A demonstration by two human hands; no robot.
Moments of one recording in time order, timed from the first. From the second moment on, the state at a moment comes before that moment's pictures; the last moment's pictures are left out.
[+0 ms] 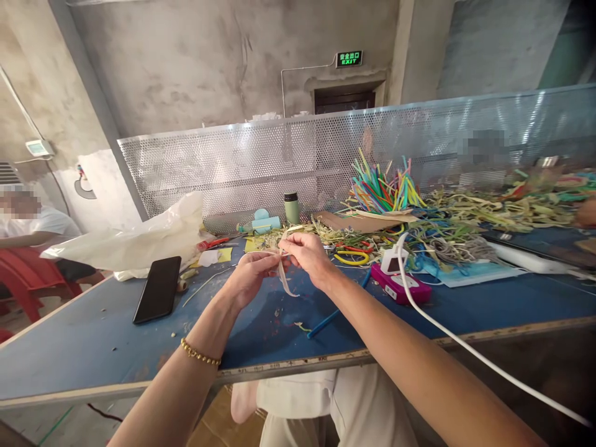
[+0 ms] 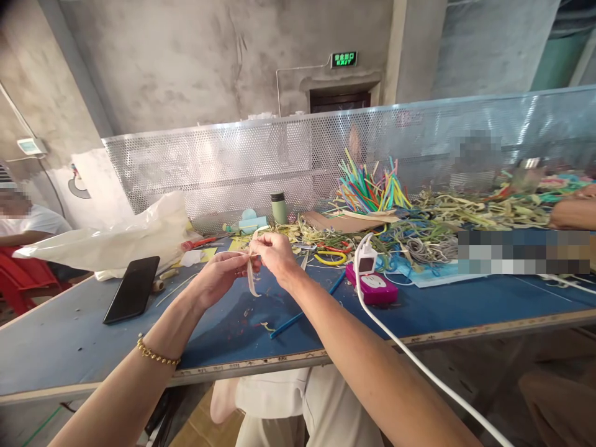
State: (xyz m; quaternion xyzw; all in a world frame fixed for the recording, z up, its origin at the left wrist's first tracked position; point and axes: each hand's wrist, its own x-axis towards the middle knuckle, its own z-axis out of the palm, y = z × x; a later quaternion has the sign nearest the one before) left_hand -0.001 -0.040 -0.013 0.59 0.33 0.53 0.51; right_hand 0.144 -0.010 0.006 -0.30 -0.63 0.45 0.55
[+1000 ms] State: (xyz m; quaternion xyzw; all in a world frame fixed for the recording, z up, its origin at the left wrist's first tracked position) left_hand -0.002 -0.040 -0.017 0.61 0.40 0.52 0.43; right_hand 0.160 0.003 0.005 -0.37 -0.76 0.03 0.53
